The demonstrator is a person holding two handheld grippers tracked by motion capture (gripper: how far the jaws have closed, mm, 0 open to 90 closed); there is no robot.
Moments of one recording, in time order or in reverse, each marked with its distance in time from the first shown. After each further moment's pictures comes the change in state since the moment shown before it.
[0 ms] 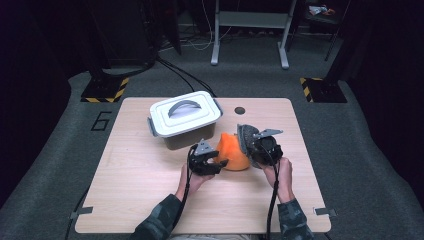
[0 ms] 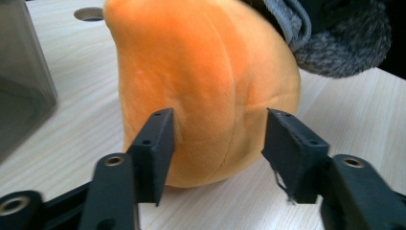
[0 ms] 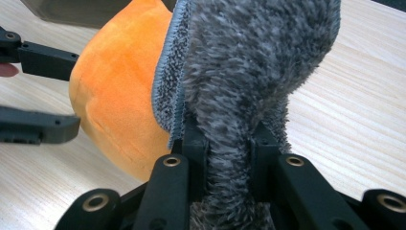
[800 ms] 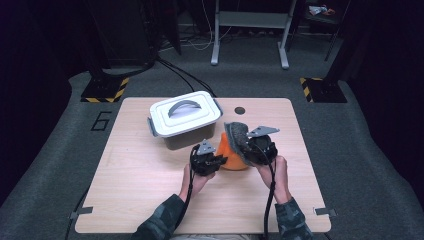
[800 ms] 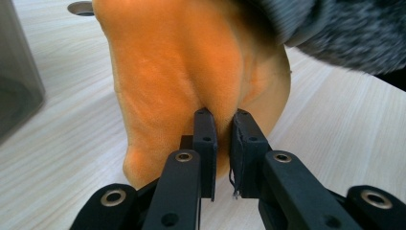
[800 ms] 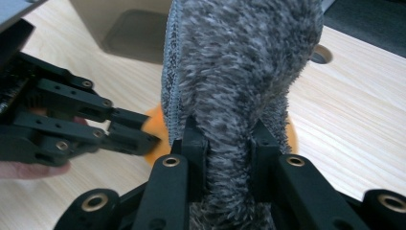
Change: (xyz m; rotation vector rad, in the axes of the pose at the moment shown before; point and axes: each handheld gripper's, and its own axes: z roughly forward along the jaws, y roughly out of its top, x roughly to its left) left arm -0.009 0.006 0.001 0.009 -0.003 -0.027; right arm 0.028 0.020 -0.025 -0.086 0.081 -0.075
